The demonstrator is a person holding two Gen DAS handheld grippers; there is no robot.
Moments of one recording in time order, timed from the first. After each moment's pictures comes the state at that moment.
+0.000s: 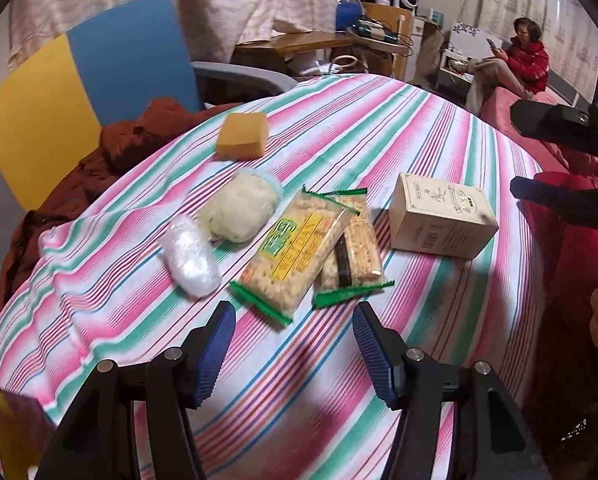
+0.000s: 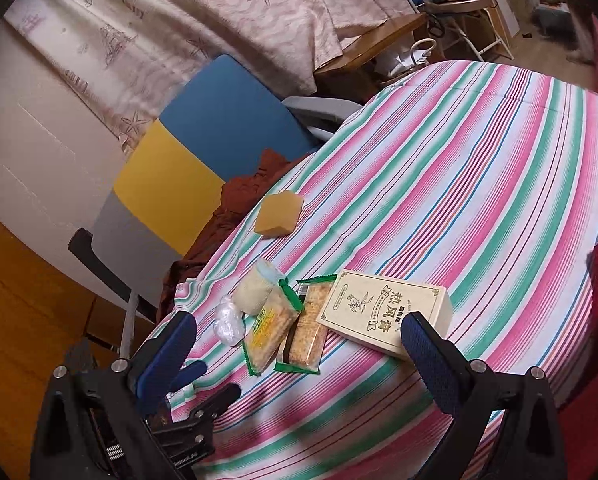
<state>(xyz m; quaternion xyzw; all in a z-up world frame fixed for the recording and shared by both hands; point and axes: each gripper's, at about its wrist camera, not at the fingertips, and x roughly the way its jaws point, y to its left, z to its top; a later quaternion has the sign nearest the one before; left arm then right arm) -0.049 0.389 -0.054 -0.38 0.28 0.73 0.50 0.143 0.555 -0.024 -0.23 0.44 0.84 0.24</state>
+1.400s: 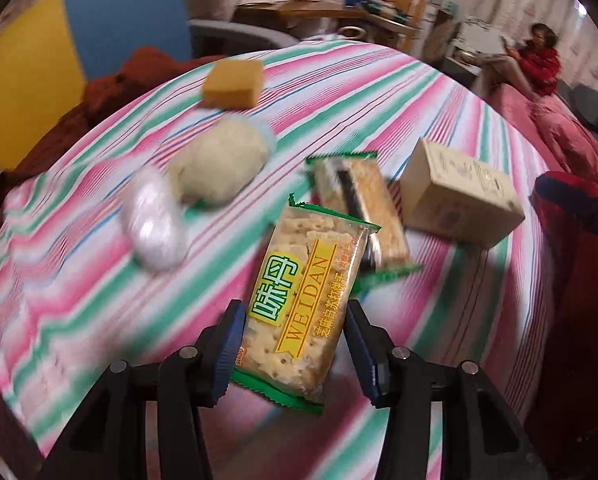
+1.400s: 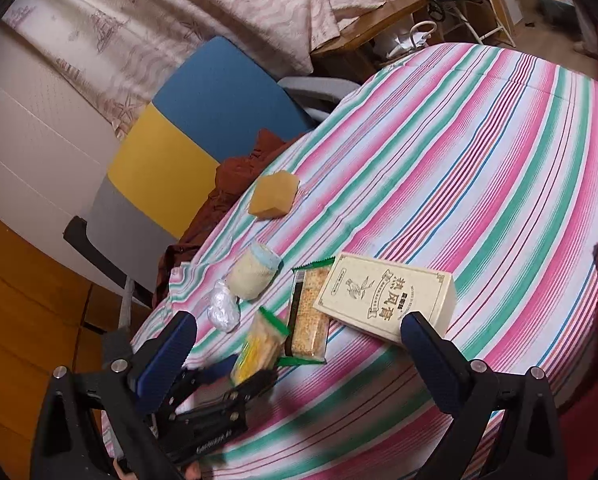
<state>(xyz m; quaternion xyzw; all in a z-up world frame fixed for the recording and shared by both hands) -0.057 0.393 -0.096 -0.45 0.26 0.70 0.48 0.131 0.558 -0.033 -0.27 0.45 0.82 0.23</state>
